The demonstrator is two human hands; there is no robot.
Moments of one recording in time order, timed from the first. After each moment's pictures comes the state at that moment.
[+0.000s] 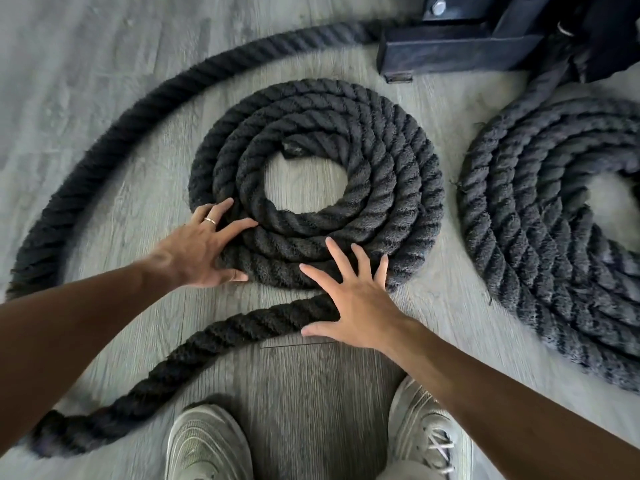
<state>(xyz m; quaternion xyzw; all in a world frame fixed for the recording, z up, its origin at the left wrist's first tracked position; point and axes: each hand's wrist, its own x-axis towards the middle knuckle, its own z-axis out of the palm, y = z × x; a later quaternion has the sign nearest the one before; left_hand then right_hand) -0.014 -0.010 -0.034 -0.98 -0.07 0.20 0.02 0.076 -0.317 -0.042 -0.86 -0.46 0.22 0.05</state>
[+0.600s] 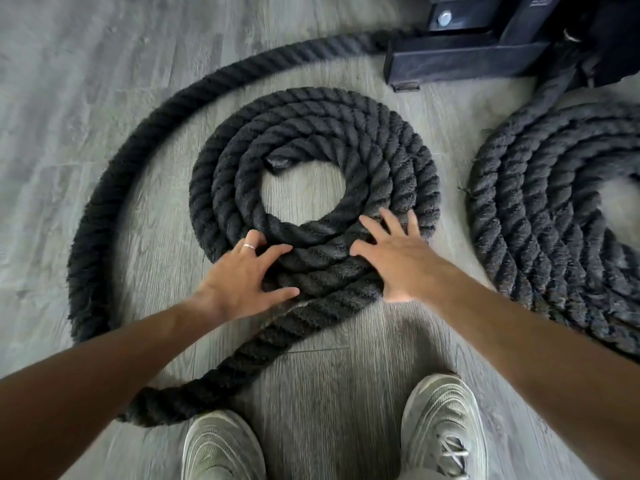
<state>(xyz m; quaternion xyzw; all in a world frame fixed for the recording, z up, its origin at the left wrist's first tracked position) -0.024 -0.080 -0.029 -0.99 -0.11 0.11 -0.06 0.152 -0.311 -0.005 -0.84 -0.49 0.20 -0.06</state>
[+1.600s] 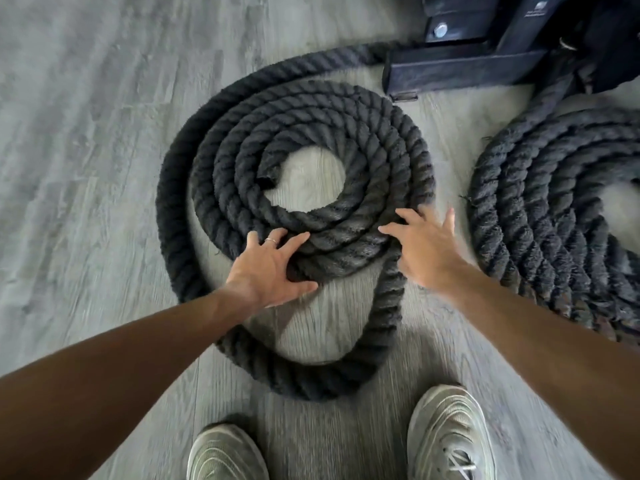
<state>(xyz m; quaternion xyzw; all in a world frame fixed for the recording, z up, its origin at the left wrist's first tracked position) 0.024 -0.090 -0.029 -0.97 -0.13 0.19 0.02 0.184 -0.323 -0.004 -0.93 -0.35 0.12 -0.01</state>
